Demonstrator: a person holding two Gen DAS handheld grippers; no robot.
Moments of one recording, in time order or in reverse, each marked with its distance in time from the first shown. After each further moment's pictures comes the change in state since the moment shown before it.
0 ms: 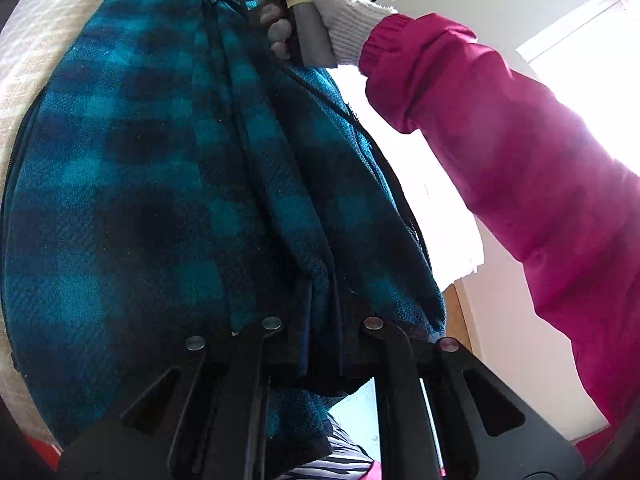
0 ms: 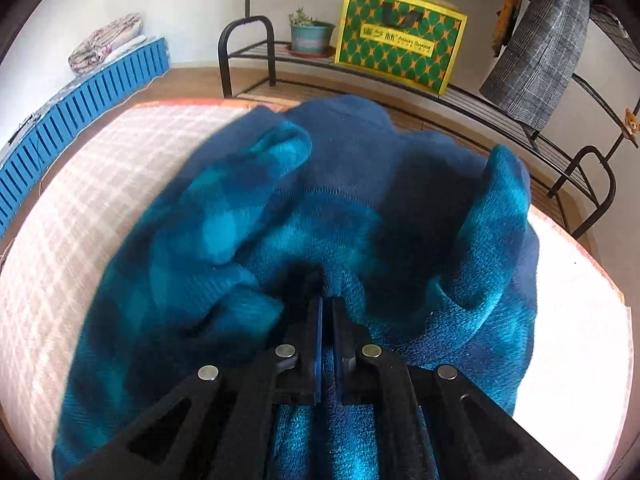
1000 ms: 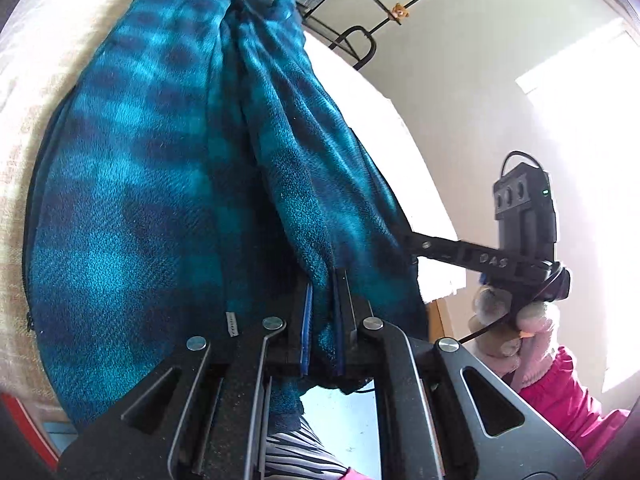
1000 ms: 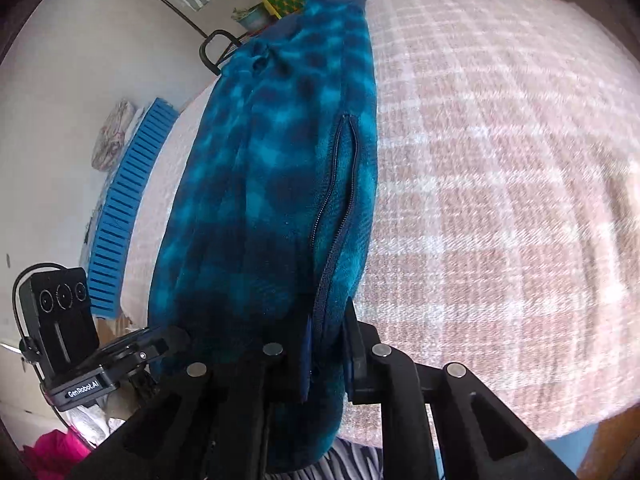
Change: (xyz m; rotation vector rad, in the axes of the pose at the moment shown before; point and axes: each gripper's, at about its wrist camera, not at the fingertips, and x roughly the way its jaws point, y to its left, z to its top) left arm -0.024 -0.003 -0.006 -0.070 -0.071 -0.026; right arm -0.200 -0.045 -0.295 0.497 0.110 0.346
